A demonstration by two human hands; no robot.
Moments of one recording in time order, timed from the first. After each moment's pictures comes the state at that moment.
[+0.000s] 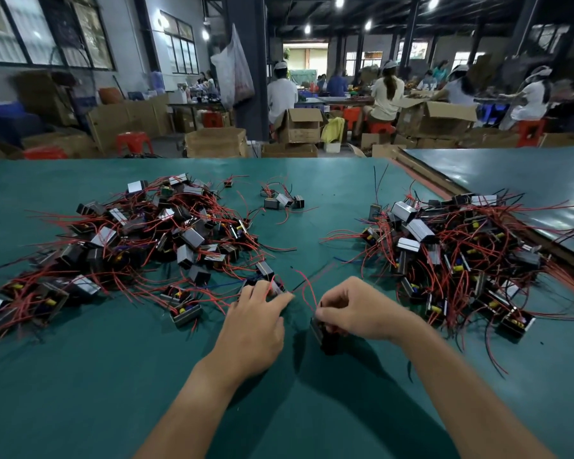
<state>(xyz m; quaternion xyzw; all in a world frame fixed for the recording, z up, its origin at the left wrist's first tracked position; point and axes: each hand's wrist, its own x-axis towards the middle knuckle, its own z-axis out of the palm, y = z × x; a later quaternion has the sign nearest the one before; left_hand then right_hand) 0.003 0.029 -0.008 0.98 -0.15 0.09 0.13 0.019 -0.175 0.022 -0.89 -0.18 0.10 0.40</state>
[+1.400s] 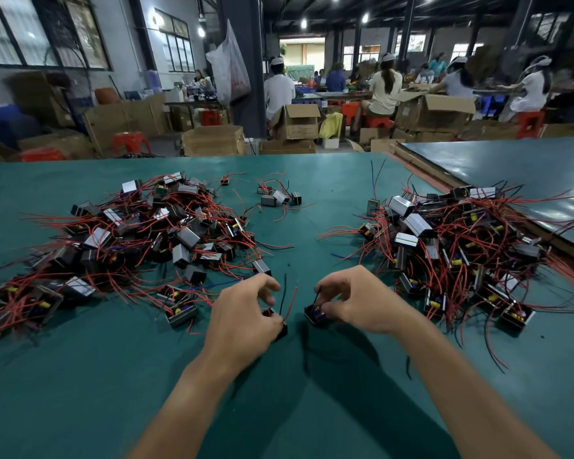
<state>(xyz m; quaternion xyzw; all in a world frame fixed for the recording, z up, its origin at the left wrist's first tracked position) -0.010 0.028 0.019 0.92 -0.07 0.13 0.35 0.025 -0.182 0.020 -0.90 -0.13 0.03 0.41</state>
